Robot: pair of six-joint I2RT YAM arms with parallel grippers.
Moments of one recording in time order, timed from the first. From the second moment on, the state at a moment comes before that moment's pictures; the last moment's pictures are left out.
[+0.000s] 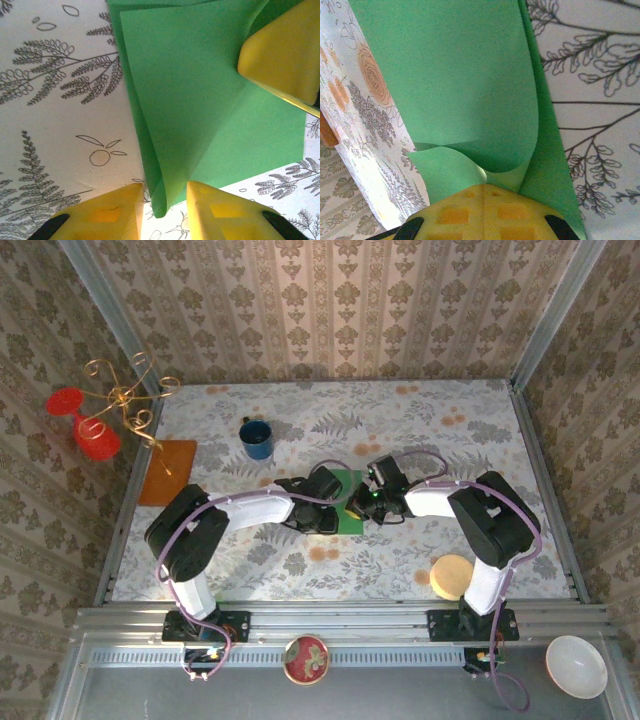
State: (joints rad) left arm -0.88 1.76 1.03 -0.48 0.13 -0.69; right arm 0.49 1.80 0.83 0.01 -0.42 1.10
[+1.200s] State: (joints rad) left arm -0.83 1.62 0.99 -0.45 0.20 -0.70; right arm 0.49 1.81 0.85 -0.01 -0.42 1.10
